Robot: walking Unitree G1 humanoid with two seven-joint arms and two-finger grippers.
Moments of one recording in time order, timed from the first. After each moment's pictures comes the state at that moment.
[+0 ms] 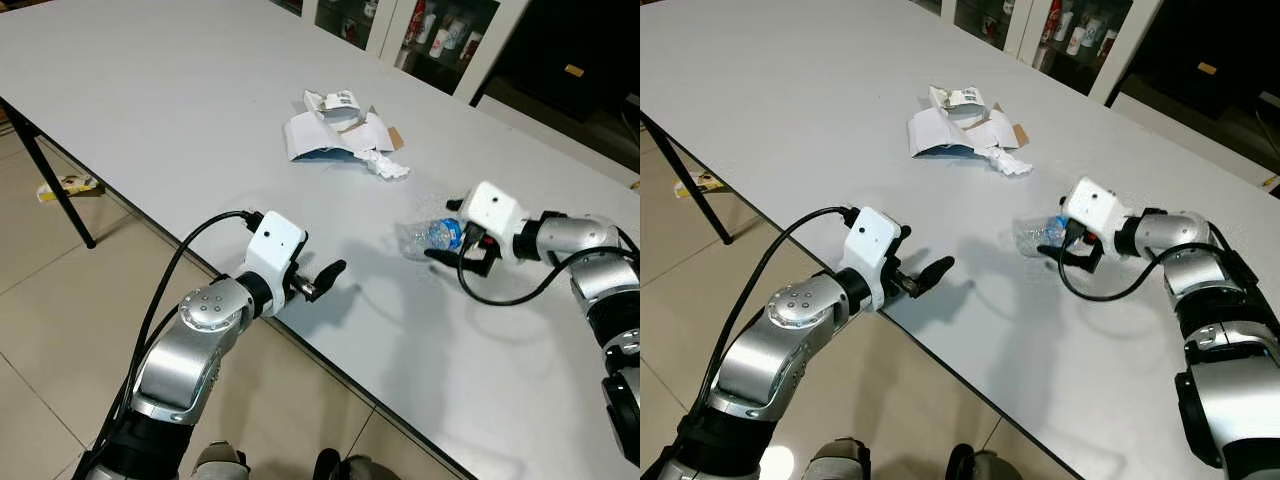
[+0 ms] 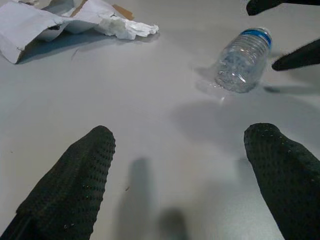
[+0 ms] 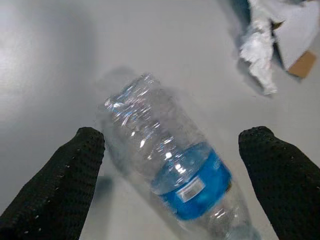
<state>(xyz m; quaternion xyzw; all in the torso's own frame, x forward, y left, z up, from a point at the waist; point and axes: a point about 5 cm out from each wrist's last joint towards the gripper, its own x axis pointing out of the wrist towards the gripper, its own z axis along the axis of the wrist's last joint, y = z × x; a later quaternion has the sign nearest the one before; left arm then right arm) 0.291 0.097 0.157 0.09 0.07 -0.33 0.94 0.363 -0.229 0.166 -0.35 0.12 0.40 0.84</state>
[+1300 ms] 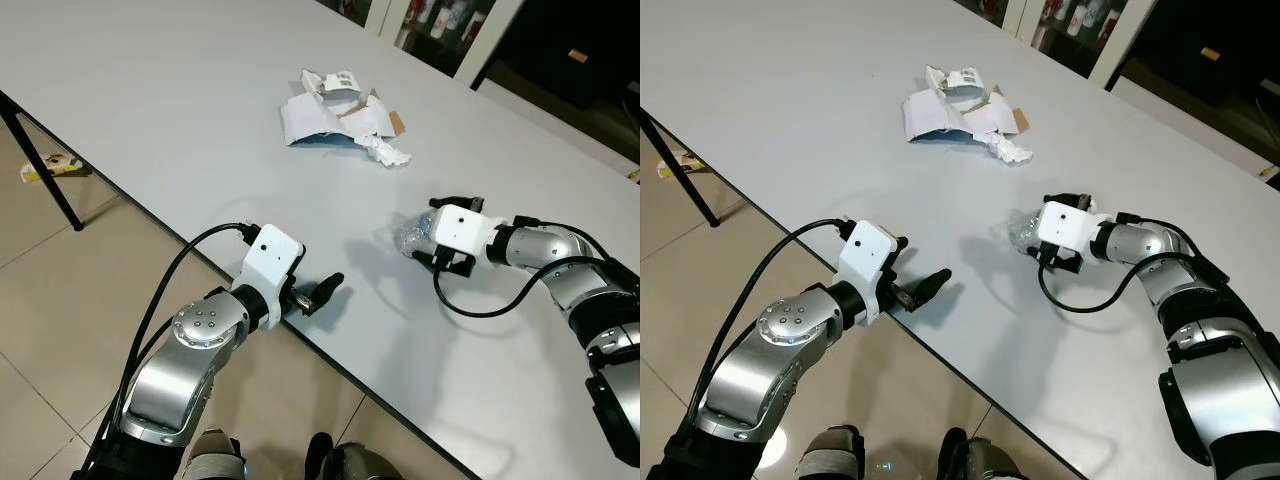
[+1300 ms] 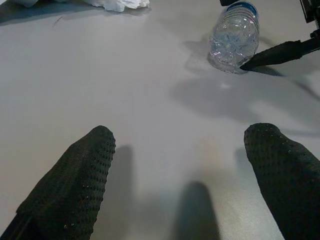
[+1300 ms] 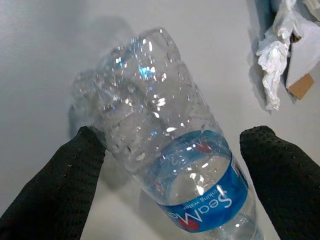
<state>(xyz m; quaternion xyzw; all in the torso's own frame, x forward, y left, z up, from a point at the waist) 0.277 0.100 0.153 0.10 0.08 -0.33 0.94 0.368 -0.209 0.155 -0.47 0.06 0.36 0.80</state>
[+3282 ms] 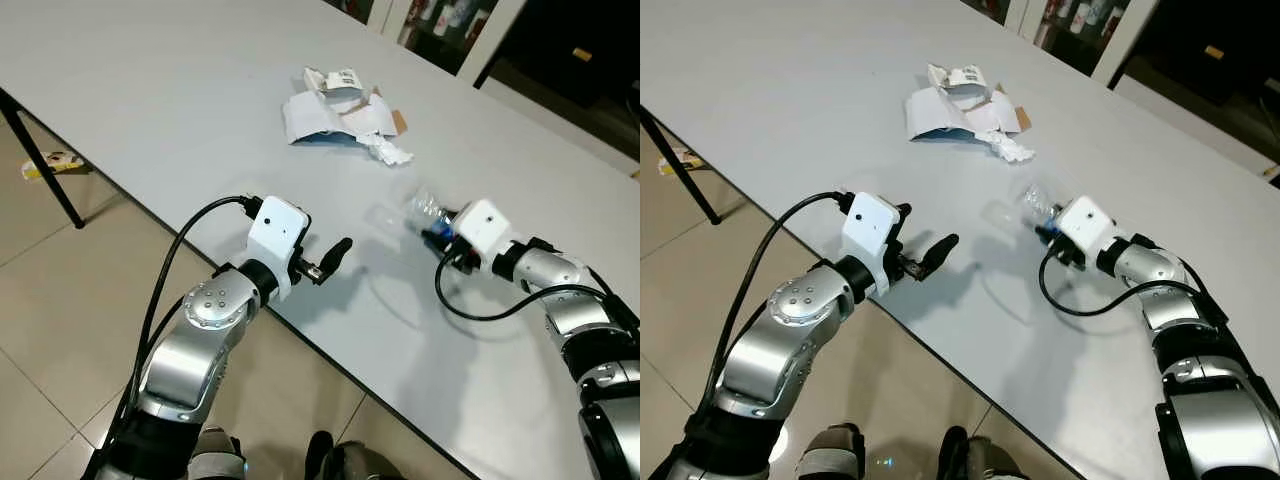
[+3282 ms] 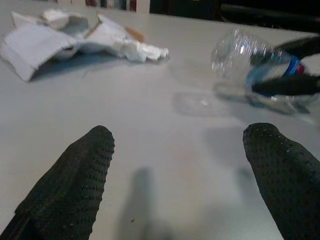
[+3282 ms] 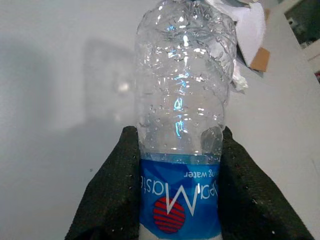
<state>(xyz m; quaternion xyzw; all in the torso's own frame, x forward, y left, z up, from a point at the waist) 0.294 0.090 0.173 0.09 0.01 -0.30 0.95 0.355 -0.217 0.141 -0.30 0.01 0.29 0.91</state>
